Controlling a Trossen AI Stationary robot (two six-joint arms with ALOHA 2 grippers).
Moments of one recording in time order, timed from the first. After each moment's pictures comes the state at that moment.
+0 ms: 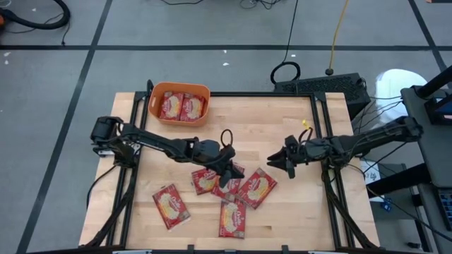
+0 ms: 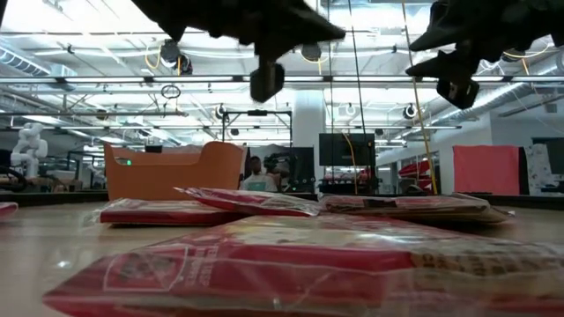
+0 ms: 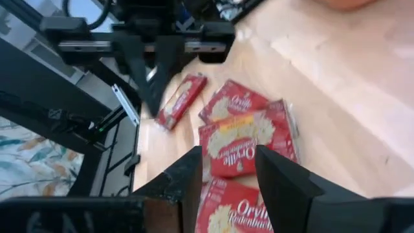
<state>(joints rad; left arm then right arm) -0.11 1.72 1.06 0.28 0.25 -0.72 0.22 0.79 0.39 0.03 0.13 0.77</state>
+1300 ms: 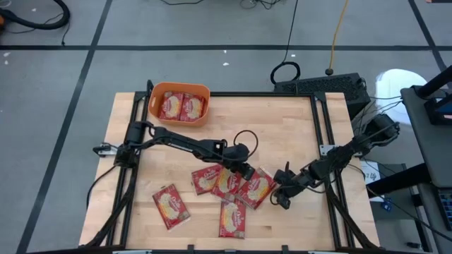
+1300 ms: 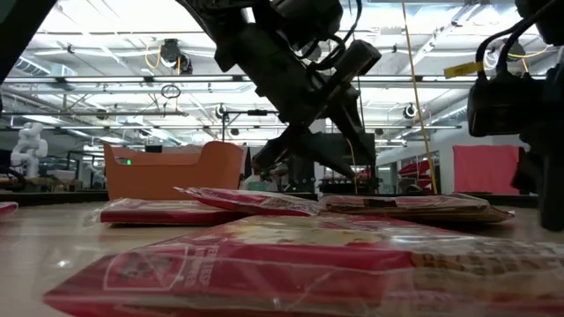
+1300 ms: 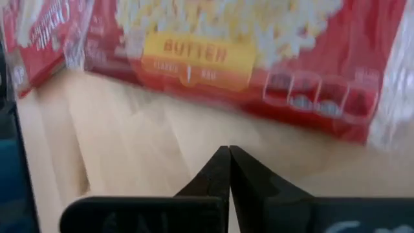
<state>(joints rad) -0.06 2.07 1.42 -0.17 0.10 -0.96 0.53 1.38 0.39 0.03 0.07 1.09</state>
